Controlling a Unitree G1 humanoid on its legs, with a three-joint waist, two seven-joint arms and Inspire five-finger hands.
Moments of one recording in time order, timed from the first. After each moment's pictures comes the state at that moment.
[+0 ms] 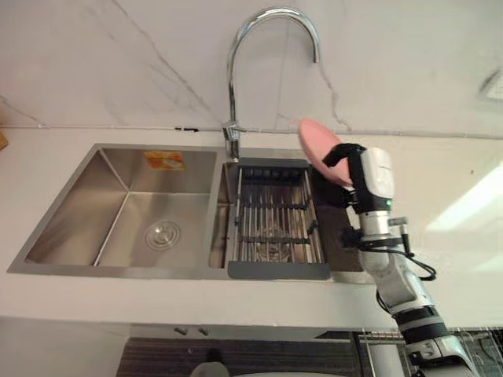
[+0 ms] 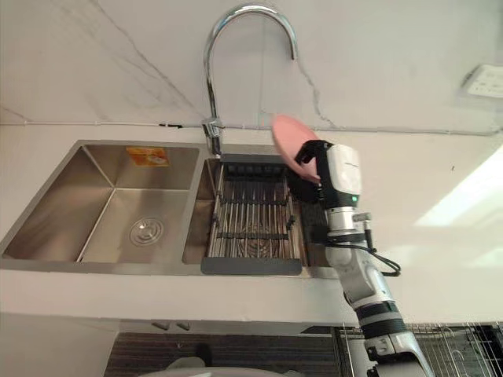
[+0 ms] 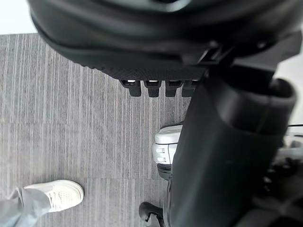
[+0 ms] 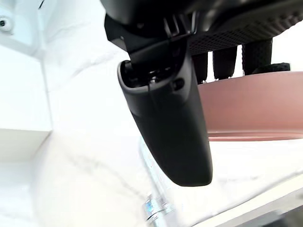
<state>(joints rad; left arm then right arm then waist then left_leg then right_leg) 0.30 0.18 -0.07 0.99 -0.10 0.19 -0.01 -0.15 -0.43 0.02 0.09 -0.58 -0.27 -0.43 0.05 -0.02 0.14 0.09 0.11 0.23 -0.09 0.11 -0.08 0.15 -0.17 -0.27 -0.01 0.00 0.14</state>
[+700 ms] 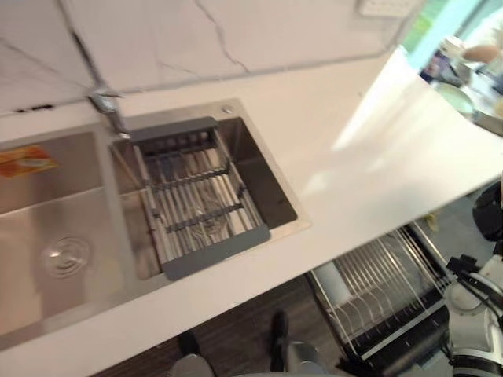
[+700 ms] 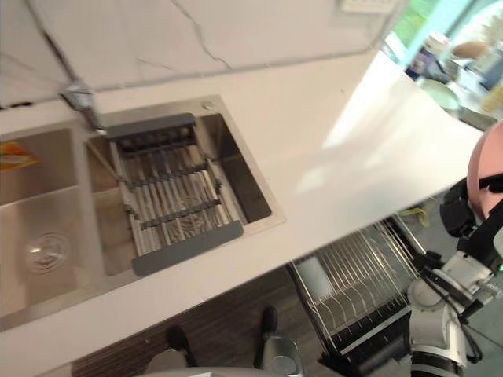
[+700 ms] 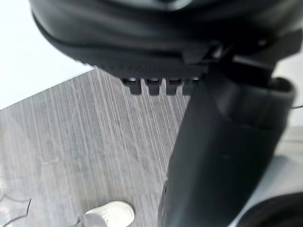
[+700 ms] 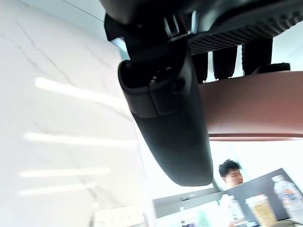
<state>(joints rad) 0.25 0.24 0.03 0.99 -0.37 0.29 0.10 0.06 -0.35 -0.44 0.12 -0.50 -0.16 -0.88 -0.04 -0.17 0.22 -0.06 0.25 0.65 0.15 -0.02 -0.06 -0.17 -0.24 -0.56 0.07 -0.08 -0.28</state>
